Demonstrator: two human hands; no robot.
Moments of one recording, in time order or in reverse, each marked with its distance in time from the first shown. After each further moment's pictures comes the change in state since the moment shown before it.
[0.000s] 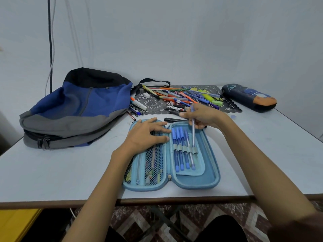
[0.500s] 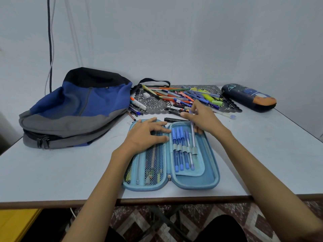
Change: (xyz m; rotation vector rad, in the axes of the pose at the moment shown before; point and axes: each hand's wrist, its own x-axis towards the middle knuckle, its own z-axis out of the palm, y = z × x) left_hand 0.000 0.000 0.000 -0.003 0.008 -0.001; right_hand -0.020 0.005 0.023 -0.190 0.377 -0.111
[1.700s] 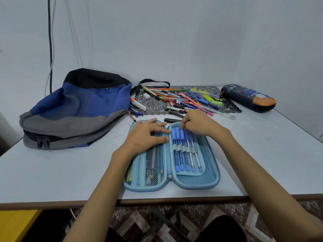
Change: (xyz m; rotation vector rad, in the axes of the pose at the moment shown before) left_hand 0.001 -0.003 0.001 0.010 -0.006 0.007; right_hand -0.008 -0.029 -0.001 -0.340 -0.267 -0.092
